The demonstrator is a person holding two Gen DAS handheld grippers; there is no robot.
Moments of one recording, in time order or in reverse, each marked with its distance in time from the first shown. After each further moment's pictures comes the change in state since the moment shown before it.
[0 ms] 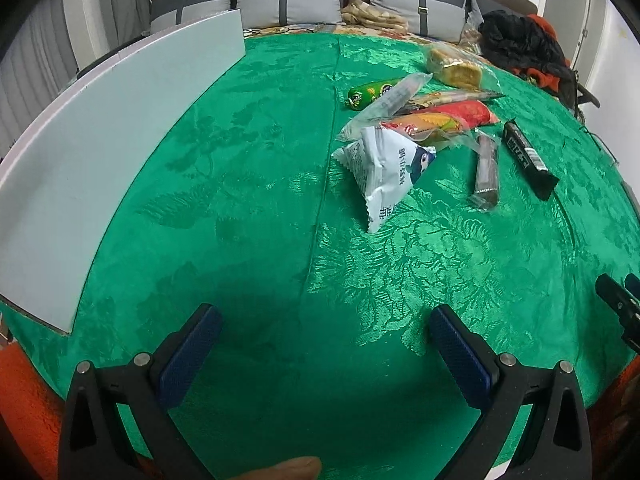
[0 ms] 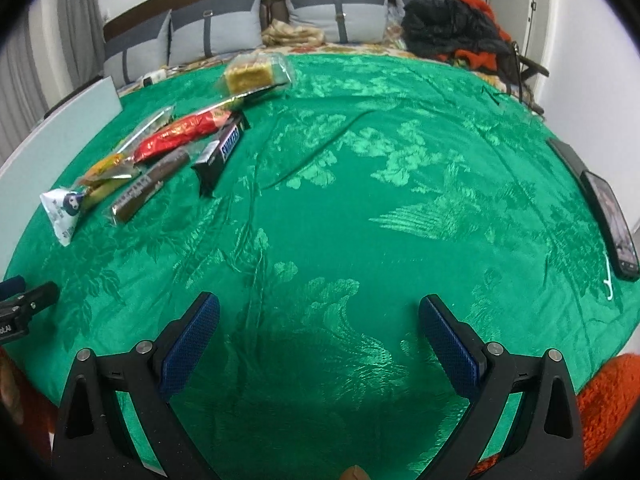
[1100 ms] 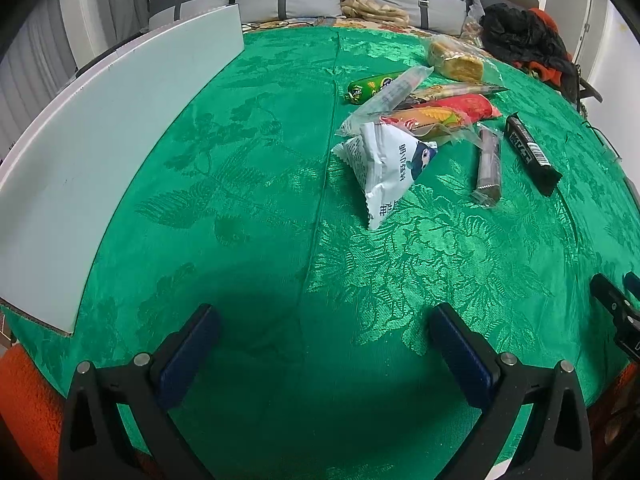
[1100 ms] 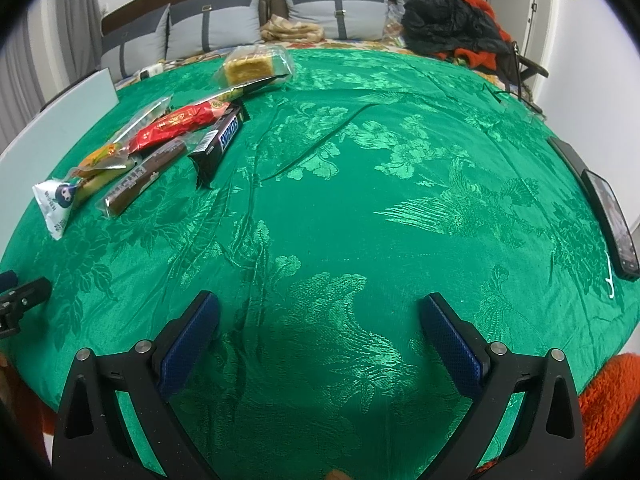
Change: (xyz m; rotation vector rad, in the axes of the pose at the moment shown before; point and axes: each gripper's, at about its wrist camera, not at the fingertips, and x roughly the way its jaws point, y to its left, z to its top) left arm 0.001 -0.001 0.003 0.003 0.026 0.007; right arm 0.007 0.006 -0.001 -0.008 0.004 -0.017
